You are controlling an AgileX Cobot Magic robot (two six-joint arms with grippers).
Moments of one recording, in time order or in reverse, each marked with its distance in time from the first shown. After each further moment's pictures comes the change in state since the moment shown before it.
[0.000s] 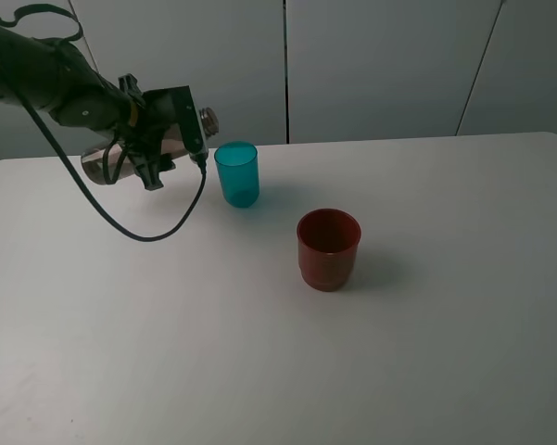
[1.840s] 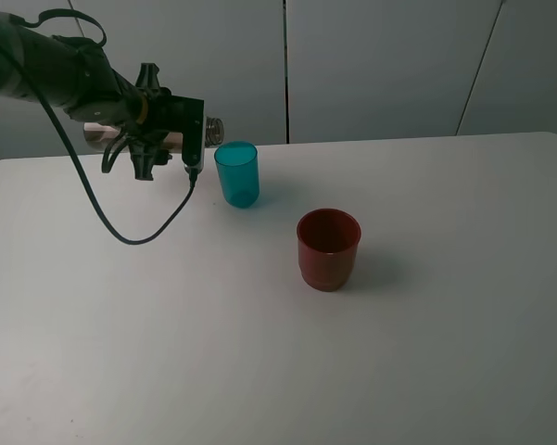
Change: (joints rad) left arm -0.017 0.054 -0.079 0.231 0.027 0.097; right arm 0.000 0.000 0.000 0.000 0.000 0.000
